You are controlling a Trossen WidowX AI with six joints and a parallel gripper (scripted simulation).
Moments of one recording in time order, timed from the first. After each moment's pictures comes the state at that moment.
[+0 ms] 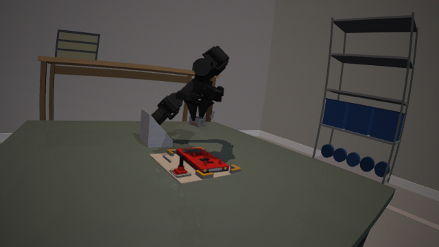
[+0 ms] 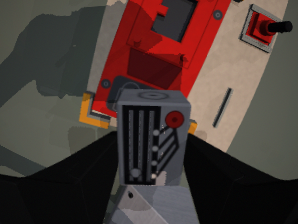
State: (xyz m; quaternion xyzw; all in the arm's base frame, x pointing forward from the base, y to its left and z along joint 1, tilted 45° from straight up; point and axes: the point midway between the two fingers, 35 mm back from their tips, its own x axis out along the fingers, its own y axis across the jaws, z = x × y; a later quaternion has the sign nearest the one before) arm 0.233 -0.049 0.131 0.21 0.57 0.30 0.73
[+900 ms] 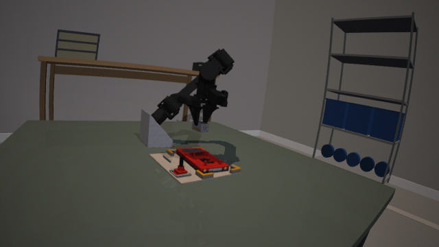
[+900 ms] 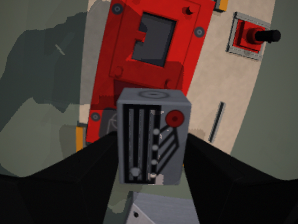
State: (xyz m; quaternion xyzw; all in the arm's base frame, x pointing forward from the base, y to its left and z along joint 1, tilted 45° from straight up) arm 0.267 -0.050 0.122 0.25 0.59 0.26 0.72
